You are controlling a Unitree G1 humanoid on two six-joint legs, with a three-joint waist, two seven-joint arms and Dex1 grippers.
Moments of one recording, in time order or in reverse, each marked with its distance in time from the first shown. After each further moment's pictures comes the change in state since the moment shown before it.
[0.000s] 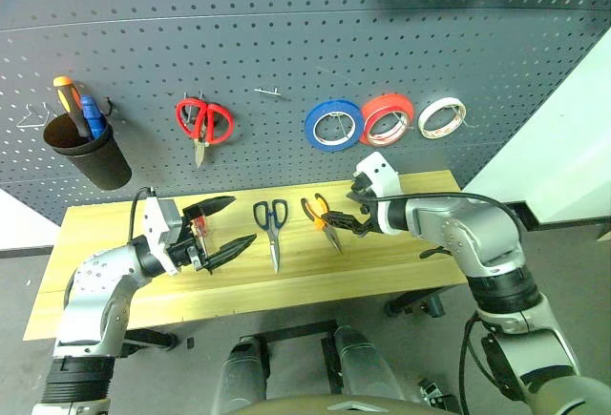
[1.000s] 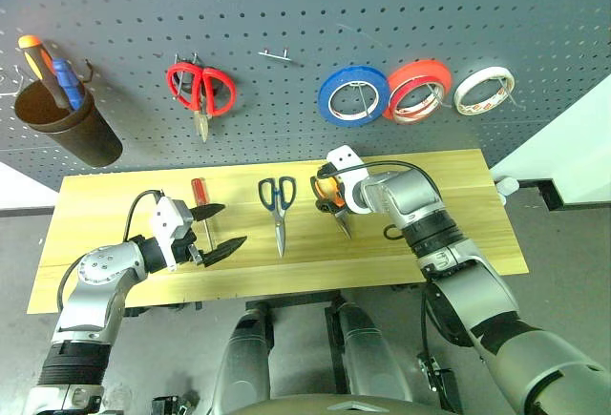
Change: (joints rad) left arm -0.075 0.042 -0.075 0.151 0.137 0.030 0.076; right arm -0.320 0.216 0.066 0.610 -0.279 -0.121 -0.122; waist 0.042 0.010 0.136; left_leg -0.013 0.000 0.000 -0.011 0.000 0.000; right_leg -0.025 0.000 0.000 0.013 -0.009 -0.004
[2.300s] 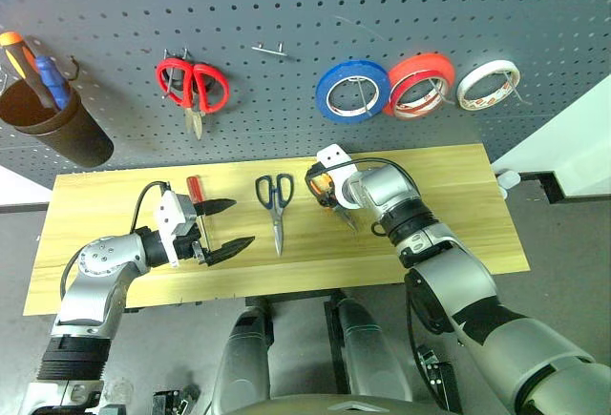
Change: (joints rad) left arm -0.026 0.018 -0.011 -0.048 -0.031 0.000 -0.089; right arm -0.116 0.112 -0.021 0.290 -0.157 -0.100 -0.009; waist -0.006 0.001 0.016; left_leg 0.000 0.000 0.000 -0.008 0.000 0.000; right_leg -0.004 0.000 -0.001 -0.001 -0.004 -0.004
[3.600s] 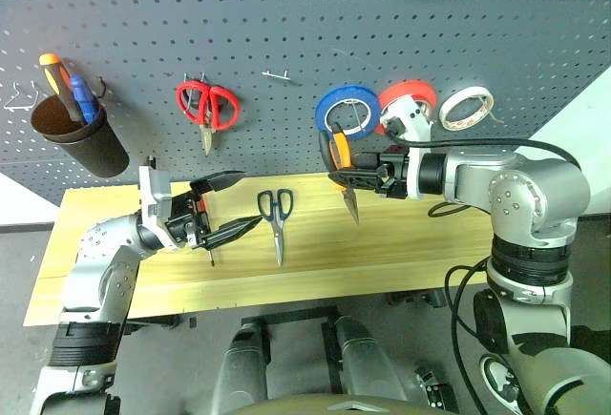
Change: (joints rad) left arm -0.066 -0.057 0.070 -0.123 -0.286 0.070 -0.095; right arm 0.232 -0.320 -0.353 -1.137 0.518 0.560 0.350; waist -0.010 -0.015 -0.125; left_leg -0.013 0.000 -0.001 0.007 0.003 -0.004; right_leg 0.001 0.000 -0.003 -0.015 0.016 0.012
